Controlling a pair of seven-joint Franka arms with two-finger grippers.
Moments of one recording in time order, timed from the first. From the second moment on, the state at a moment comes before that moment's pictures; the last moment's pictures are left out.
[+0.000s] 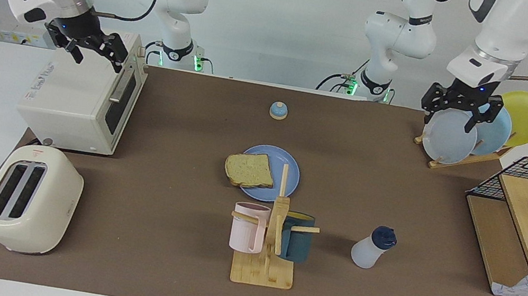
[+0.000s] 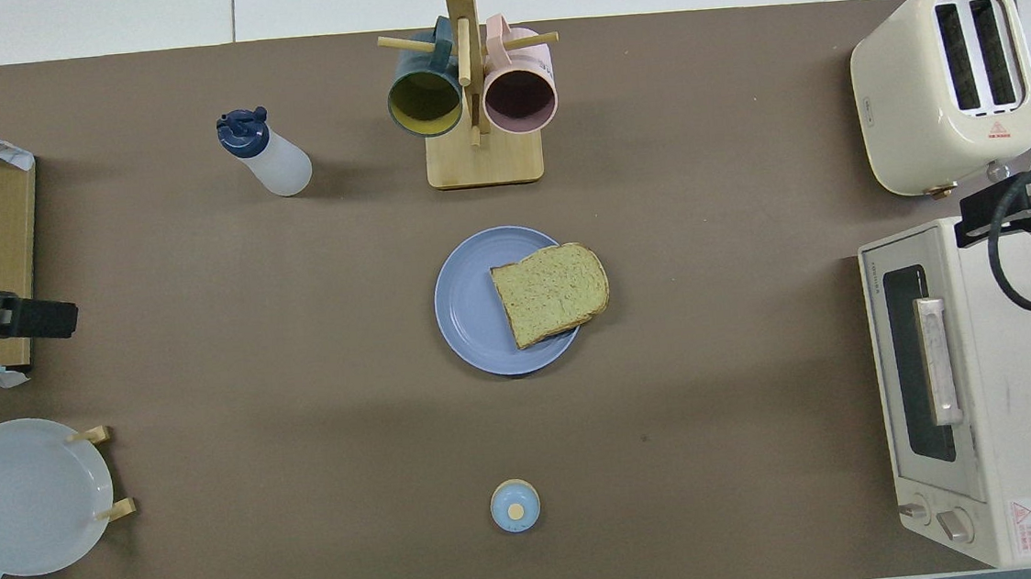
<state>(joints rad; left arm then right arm) -0.43 -0.18 0.30 -1.78 0.13 1.67 0.11 0.01 -0.04 -0.04 -1.61 -0.01 1.47 0.09</state>
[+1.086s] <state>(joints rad) -0.07 -0.15 0.06 -1.69 0.01 1.55 0.13 0.01 -0.04 -0.04 -1.61 -0.01 1.47 0.09</state>
